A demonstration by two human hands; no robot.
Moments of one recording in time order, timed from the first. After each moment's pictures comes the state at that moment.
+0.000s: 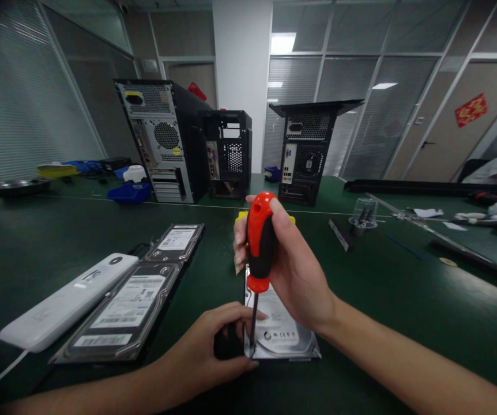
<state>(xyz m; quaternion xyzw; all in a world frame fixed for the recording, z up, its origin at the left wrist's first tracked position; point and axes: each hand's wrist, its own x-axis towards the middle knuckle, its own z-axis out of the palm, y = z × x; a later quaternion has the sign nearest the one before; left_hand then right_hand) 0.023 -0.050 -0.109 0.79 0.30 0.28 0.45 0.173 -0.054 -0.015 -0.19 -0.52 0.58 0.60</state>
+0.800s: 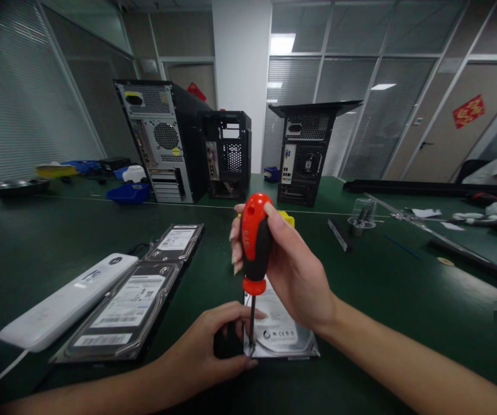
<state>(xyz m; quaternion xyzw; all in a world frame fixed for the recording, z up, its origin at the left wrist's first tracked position) 0.023 -0.049 -0.111 0.80 0.29 0.28 0.46 0.172 -0.054 -0.012 -0.21 -0.52 0.57 0.60</state>
